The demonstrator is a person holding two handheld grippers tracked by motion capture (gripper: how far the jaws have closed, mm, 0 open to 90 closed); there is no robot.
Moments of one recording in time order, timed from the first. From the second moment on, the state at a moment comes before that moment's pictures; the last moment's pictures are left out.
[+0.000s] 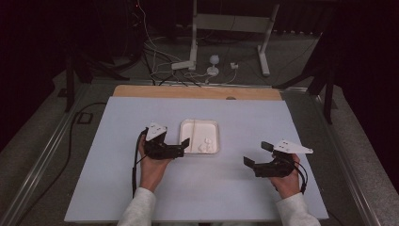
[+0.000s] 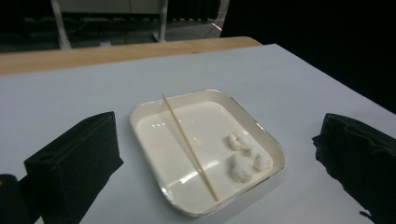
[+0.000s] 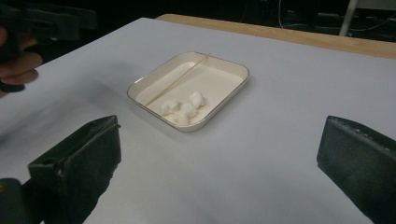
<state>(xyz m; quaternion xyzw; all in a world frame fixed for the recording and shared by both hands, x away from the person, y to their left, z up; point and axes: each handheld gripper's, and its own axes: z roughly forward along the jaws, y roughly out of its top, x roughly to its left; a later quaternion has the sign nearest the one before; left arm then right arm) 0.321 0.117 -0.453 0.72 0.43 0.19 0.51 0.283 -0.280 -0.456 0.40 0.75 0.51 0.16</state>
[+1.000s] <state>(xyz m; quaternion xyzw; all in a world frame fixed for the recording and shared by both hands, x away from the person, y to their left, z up) 0.257 0.231 -0.462 0.69 0.42 0.29 0.52 0.266 -0.307 -0.466 0.40 0.72 0.52 0.21</state>
